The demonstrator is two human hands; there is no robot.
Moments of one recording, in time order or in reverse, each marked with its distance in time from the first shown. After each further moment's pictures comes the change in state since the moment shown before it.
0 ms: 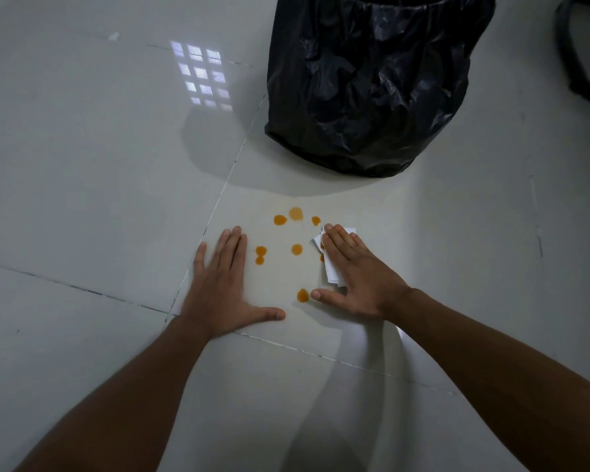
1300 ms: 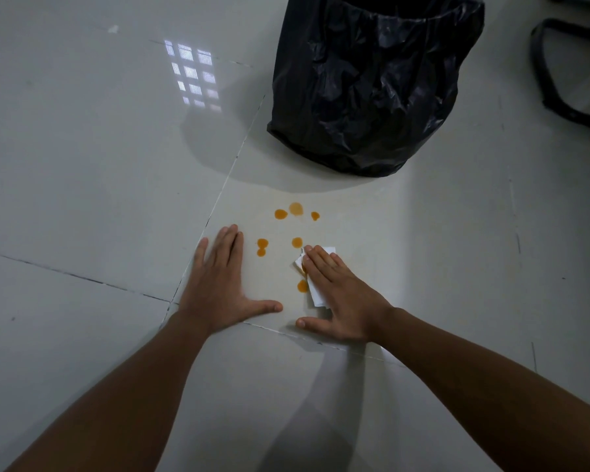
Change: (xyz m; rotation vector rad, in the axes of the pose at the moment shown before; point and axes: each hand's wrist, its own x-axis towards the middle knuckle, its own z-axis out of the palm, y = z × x) left_hand -0.011 -0.005 0.004 -0.016 0.091 0.021; right_hand -0.024 -0.041 0.022 0.012 -0.037 -0.076
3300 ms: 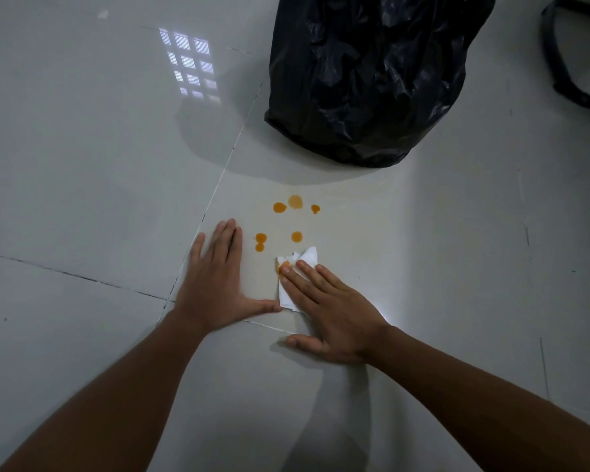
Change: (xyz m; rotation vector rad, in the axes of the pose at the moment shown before) left_hand 0.001 0.002 -0.004 0.047 -0.022 0.033; right_hand -0.009 -0.019 0.023 -0.232 0.082 -0.144
